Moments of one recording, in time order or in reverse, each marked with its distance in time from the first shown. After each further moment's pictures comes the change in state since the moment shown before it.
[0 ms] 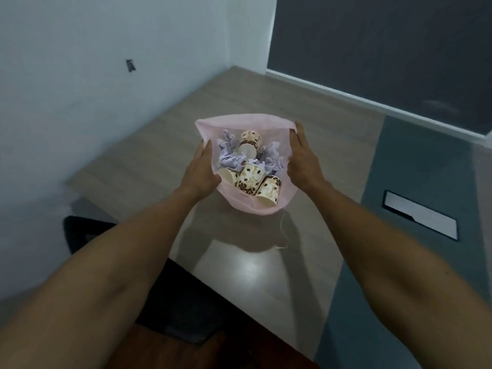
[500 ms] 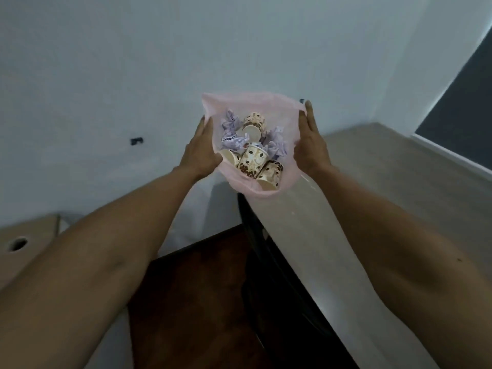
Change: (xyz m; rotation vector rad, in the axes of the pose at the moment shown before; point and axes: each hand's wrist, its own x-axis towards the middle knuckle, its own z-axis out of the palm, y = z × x) left_hand -0.202 -0.185 -0.297 0.184 0.472 -0.329; right_hand 0.000 -0.370 0.097 0.076 0.002 -0.557
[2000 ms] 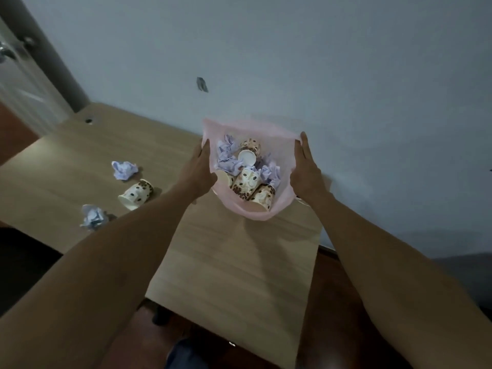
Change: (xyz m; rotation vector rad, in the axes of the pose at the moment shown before) left_hand -0.401 -0.657 -0.375 0.181 0.181 -0.869; right_hand -0.108 -0.727 0.508 0.287 -0.572 -0.657
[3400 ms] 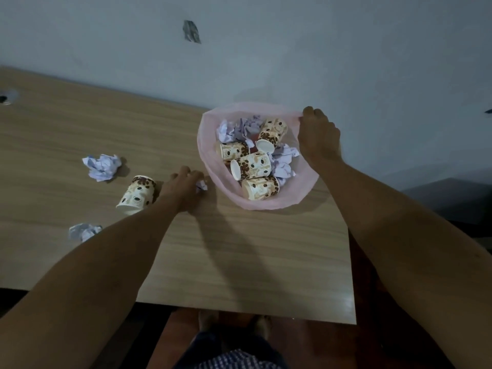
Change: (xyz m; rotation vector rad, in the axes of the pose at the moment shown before) left_hand 0.042 -0.204 0.048 0.167 -0.500 0.087; right_hand 0.049 -0.122 0.048 -0.546 0.085 0.381
